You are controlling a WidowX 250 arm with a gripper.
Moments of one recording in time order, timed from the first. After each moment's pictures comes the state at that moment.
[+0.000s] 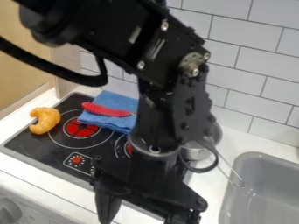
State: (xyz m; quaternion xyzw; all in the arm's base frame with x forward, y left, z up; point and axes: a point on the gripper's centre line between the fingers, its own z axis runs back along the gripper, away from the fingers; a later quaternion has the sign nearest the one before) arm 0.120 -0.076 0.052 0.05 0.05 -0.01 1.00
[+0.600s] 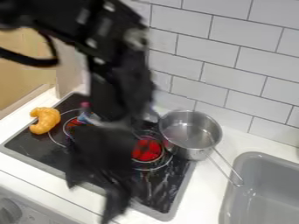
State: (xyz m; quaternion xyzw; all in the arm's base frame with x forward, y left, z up) arm 0.130 -0.022 0.054 0.03 0.07 -0.20 0.98
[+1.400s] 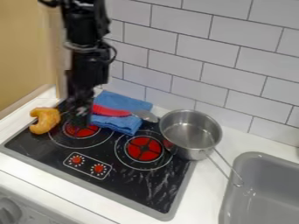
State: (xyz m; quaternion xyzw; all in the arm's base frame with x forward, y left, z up) arm 0.252 0.058 0.053 0.01 0.07 -0.44 0.89
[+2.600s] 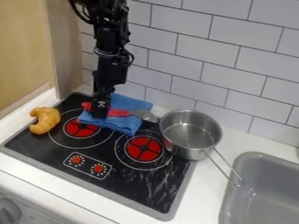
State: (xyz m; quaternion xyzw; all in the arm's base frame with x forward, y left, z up) arm 0.322 0.073 0.013 0.01 0.08 -0.49 0.87
